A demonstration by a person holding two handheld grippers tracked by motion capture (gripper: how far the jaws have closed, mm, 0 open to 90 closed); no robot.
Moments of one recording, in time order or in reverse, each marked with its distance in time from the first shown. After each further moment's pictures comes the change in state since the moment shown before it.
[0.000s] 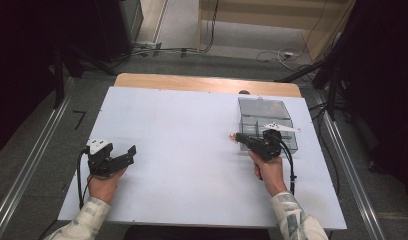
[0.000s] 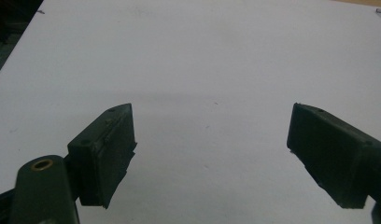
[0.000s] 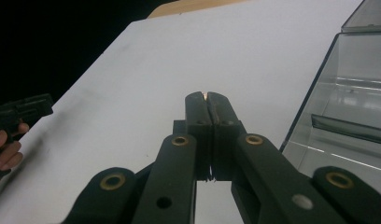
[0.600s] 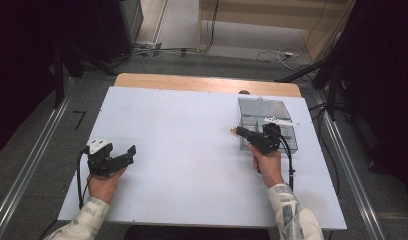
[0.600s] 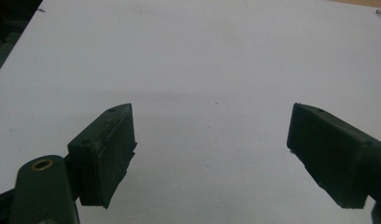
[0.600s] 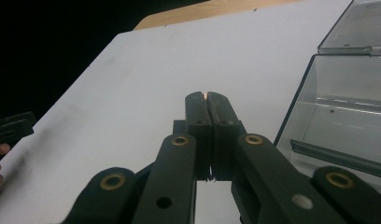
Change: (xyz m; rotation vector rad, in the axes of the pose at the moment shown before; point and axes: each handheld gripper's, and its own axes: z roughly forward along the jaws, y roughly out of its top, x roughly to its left) left arm 0.001 0.000 0.000 0.001 -0.001 -0.009; right arm -0.012 0.012 0.011 -0.022 -0.036 0.026
